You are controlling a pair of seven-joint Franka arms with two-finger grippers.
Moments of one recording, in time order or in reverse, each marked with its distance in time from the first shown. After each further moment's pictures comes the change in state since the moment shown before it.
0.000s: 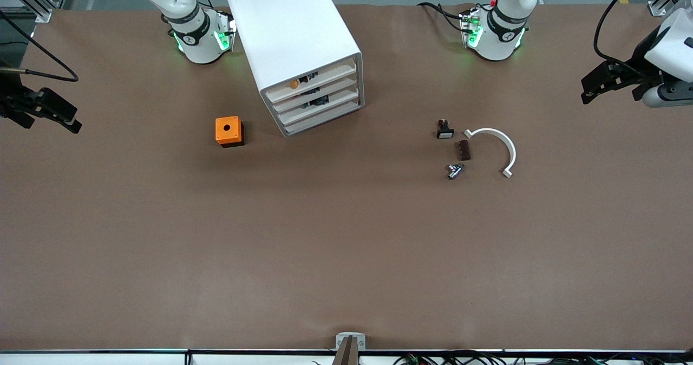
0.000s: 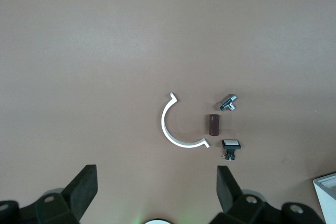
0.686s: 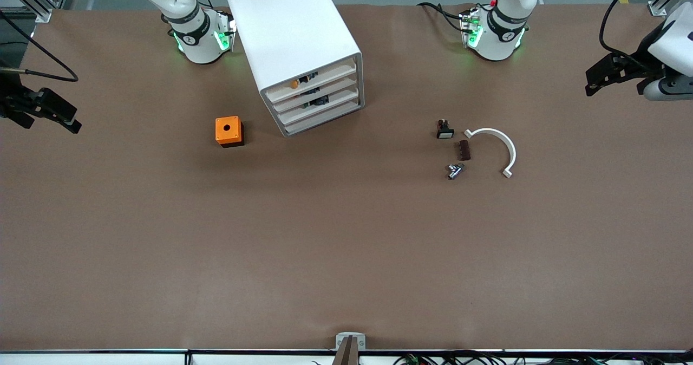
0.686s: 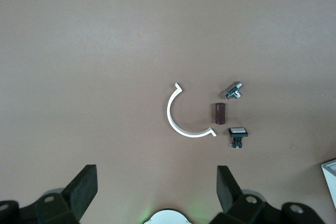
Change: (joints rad) left arm 0.024 -0.017 0.001 -0.011 0.000 -0.035 0.065; right arm 0.000 0.000 -0.001 0.000 0.000 0.000 -0.001
